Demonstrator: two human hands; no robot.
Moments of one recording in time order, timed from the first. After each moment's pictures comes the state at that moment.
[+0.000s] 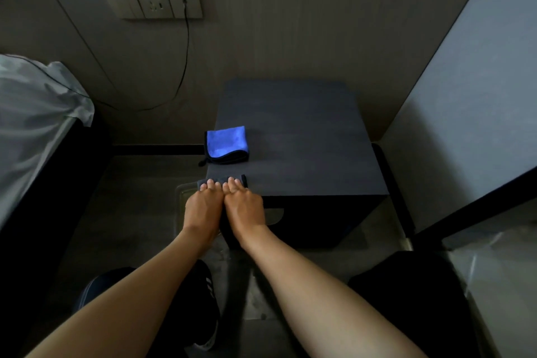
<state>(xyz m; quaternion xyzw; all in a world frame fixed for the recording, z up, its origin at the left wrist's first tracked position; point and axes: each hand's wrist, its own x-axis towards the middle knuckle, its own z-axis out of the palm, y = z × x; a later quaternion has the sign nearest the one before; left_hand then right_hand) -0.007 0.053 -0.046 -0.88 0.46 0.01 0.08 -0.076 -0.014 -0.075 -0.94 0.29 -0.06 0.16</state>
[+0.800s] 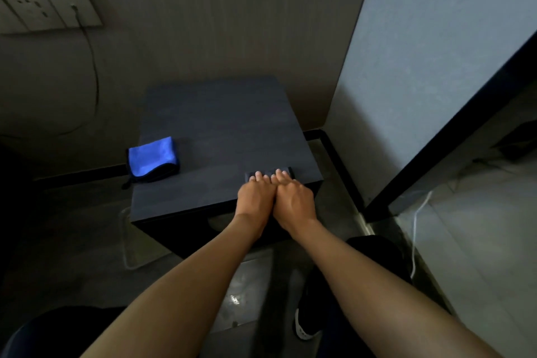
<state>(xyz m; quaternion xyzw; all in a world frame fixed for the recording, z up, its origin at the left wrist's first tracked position) -0.178 -0.094 -0.041 -0.76 0.64 -0.02 0.06 -0.266 -0.137 -0.081 -0.87 0.47 -0.09 0.08</state>
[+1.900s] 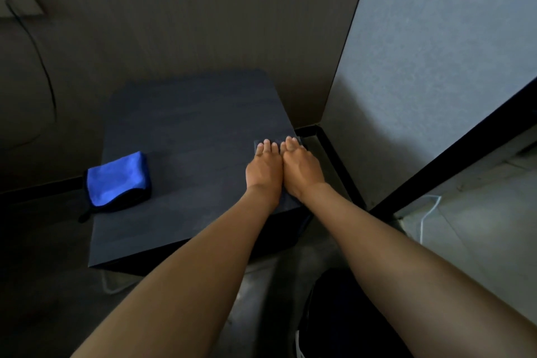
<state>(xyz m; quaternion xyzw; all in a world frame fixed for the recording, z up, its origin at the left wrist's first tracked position) -0.164 -0.222 -0.059 -0.77 0.64 0.06 -0.02 -0.246 -0.272 -0.079 -0.86 0.49 -0.06 0.09</state>
